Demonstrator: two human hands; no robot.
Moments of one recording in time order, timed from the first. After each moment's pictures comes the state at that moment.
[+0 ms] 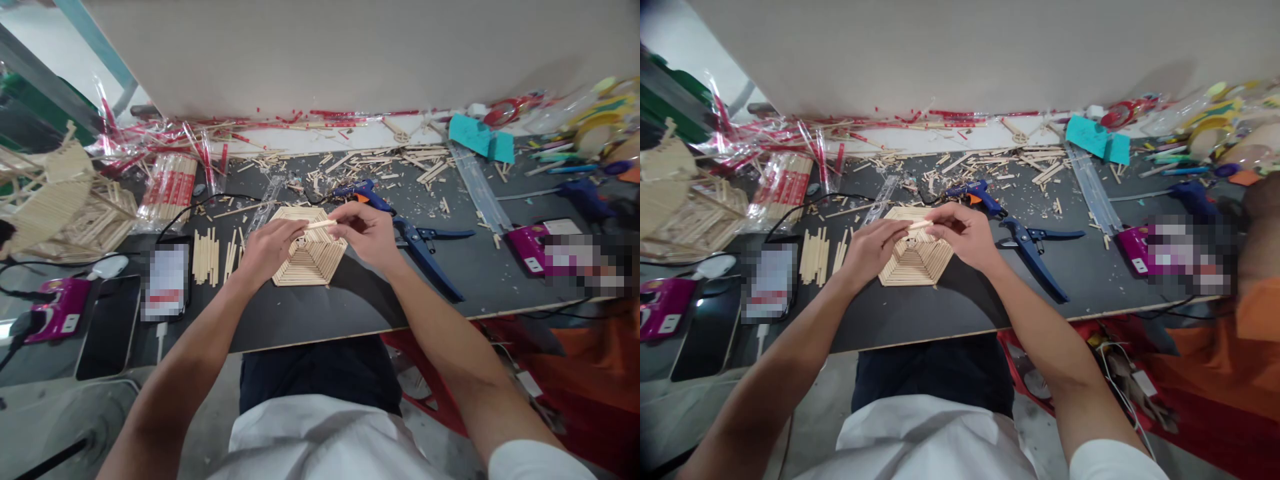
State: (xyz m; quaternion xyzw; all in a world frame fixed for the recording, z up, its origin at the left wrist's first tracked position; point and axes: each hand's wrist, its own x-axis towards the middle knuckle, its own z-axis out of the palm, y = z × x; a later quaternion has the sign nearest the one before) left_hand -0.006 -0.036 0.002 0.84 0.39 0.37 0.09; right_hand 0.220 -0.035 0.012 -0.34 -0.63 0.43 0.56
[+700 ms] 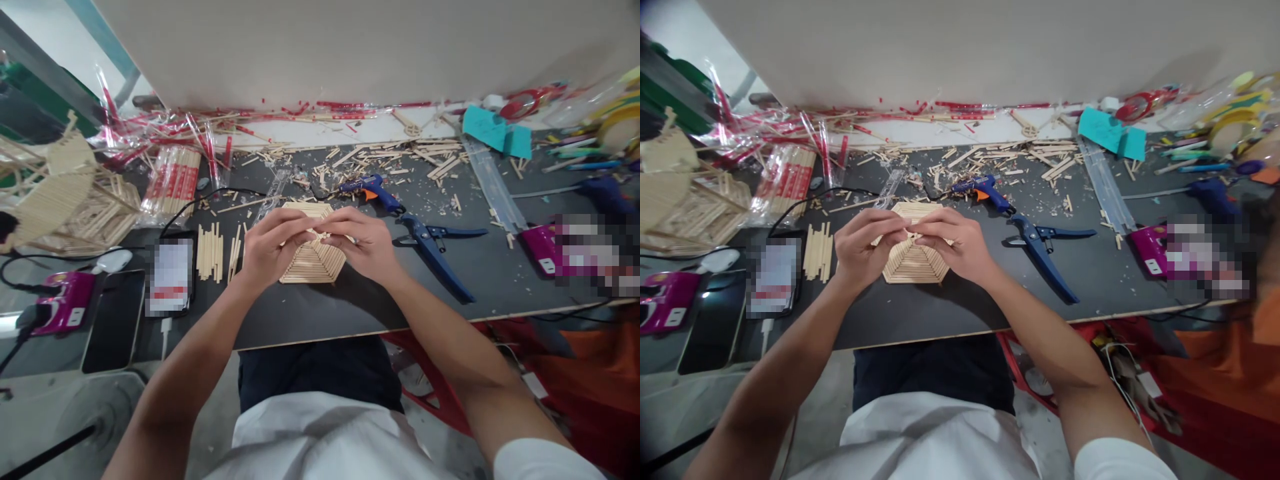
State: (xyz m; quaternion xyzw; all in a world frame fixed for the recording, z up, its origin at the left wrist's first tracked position) left_hand 0.001 -0.050 0.024 0.80 0.34 0.50 0.06; right_hand 0.209 -0.050 0.021 -0.31 -0.76 0.28 0.50
